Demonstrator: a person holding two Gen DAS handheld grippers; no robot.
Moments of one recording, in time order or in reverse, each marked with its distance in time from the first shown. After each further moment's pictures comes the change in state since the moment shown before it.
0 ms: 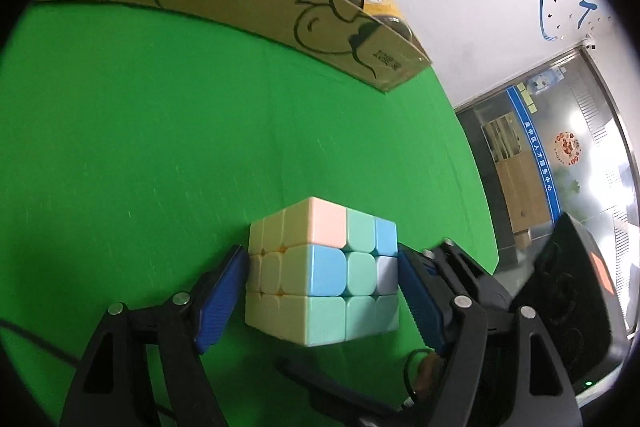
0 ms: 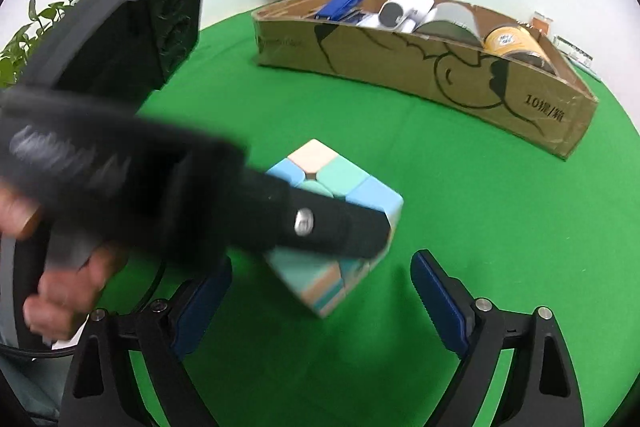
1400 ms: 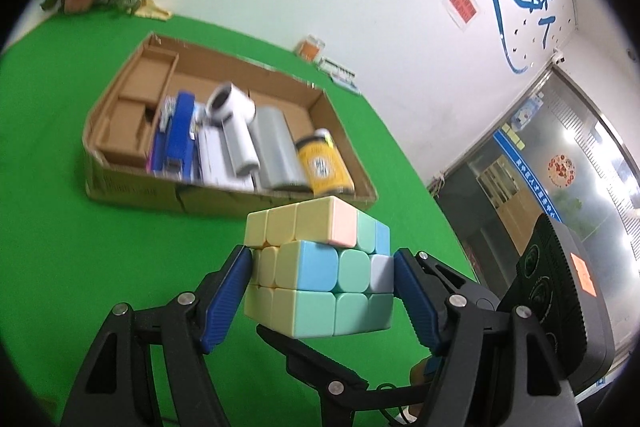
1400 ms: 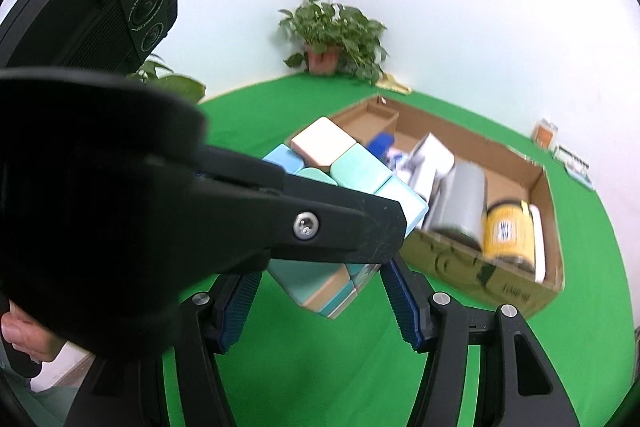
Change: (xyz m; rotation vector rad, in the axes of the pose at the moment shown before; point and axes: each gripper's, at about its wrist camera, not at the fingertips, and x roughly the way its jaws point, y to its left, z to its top) left arm -0.130 -0.056 0.068 0.159 -0.325 0.054; right arm -0.091 0.038 0.087 -0.177 -0.248 -0.059
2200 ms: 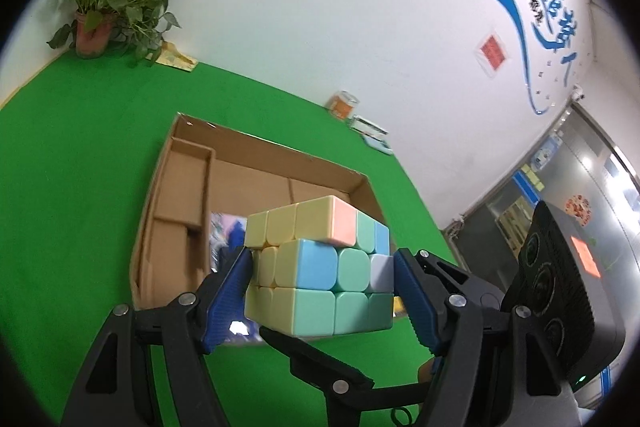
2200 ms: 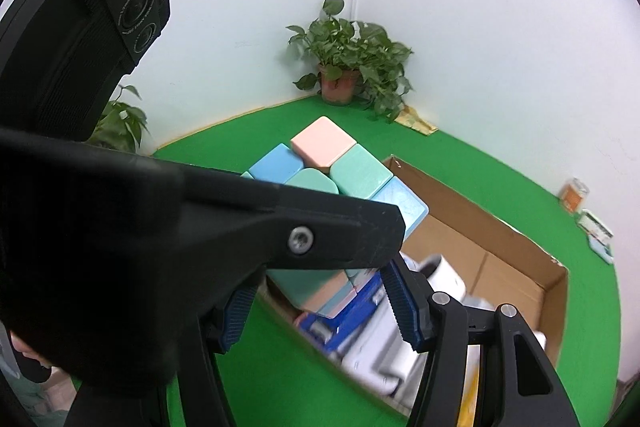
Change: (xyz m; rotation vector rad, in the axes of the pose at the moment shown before) left arm 0.010 0.075 0.153 -0.030 -0.081 0.059; right arm 0.076 -0.056 0.104 -0.074 0.038 0.099
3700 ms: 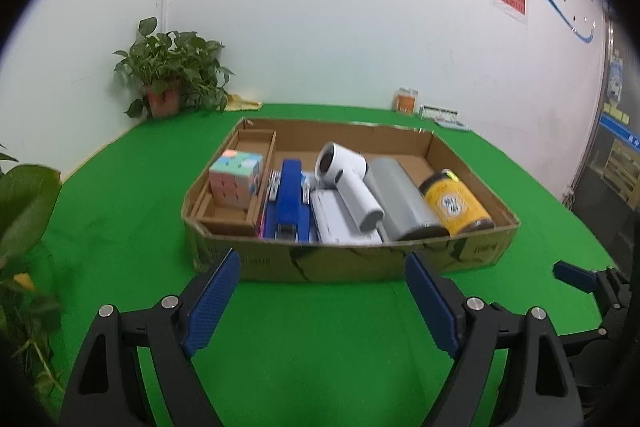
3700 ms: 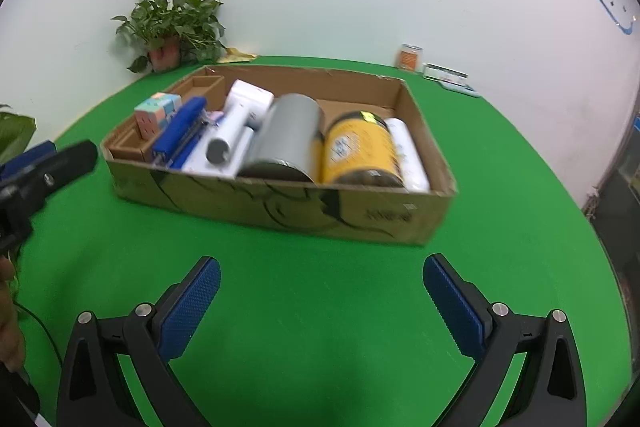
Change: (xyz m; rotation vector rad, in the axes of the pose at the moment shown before) left arm -0.010 -0.077 -0.193 0.267 -0.201 0.467; right arm -0.068 -0.018 -0.222 0.425 0.068 -0.510
